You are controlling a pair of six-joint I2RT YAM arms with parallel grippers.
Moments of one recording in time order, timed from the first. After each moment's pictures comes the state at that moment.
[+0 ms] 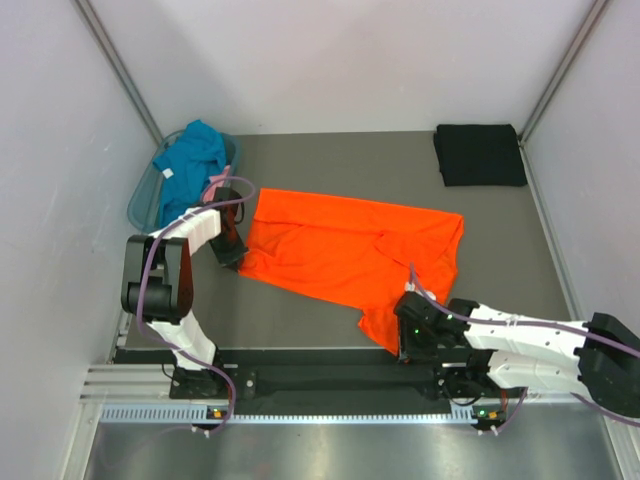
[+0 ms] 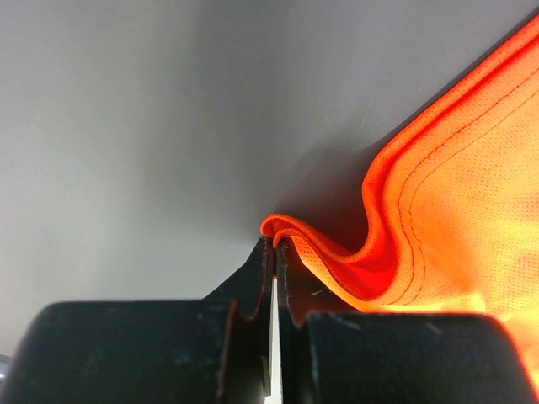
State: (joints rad) left arm -0.09 1.74 1.08 -0.73 -0.13 -0.61; right arm 1.01 1.04 0.39 -0.63 -0.01 1.01
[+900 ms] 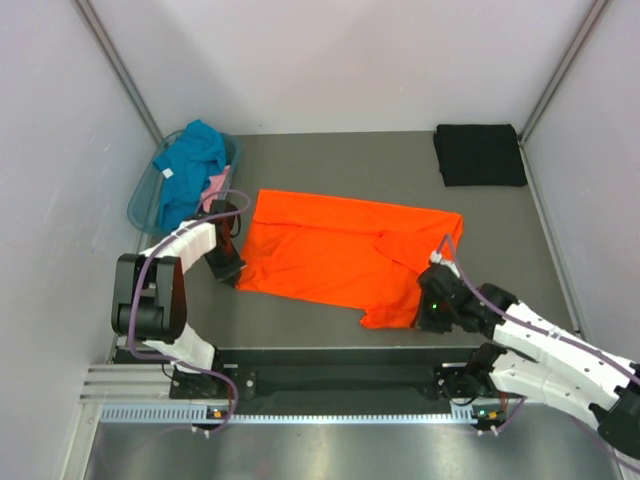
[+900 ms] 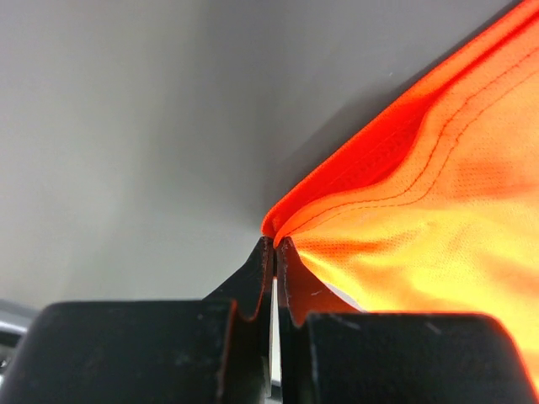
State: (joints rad) left arm -0.09 1.60 0.95 -0.79 -0.13 -0.65; right arm 0.82 0.82 0.55 -0.82 0.09 0.93
